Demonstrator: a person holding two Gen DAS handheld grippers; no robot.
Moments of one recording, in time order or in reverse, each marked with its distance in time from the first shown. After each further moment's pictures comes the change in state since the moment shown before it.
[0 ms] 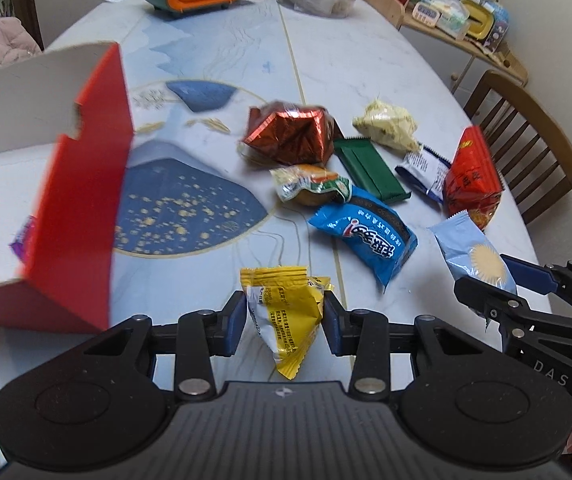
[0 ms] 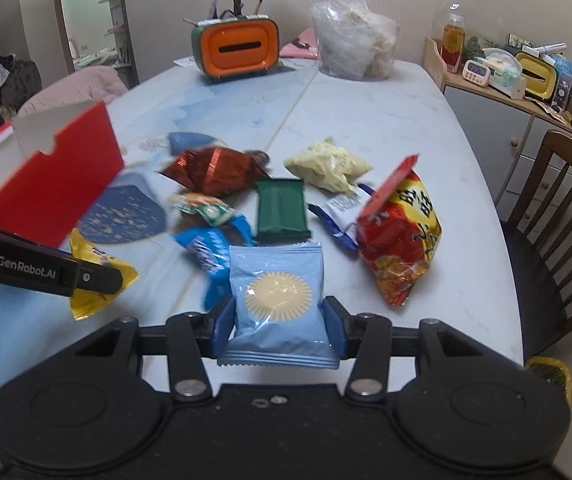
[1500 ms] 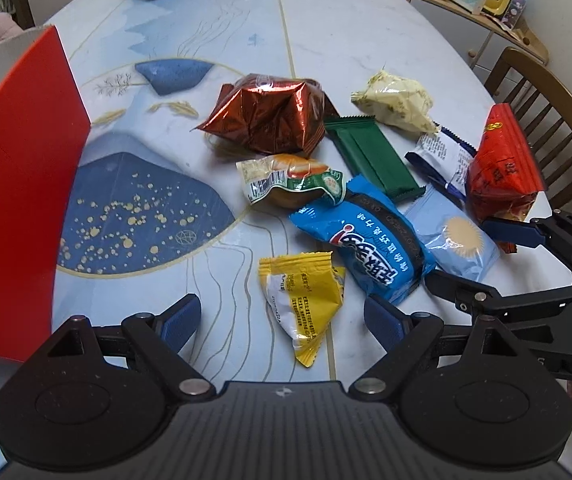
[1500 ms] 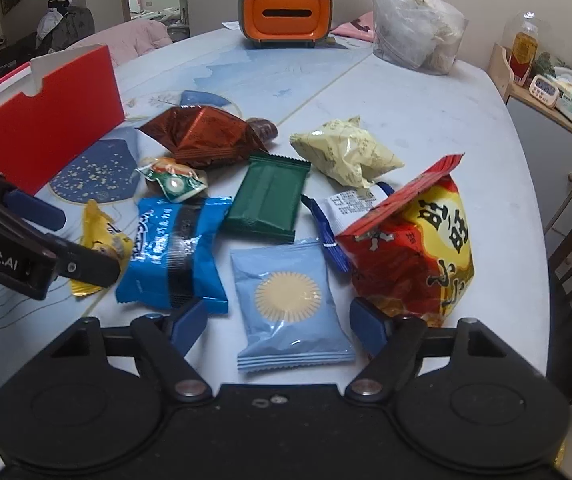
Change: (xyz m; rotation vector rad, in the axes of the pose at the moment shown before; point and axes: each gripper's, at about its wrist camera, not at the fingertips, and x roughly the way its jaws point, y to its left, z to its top) left arm 0.070 -0.031 0.017 0.004 0.071 0.057; right arm 0.083 -0.052 0.010 -0.193 0.080 0.117
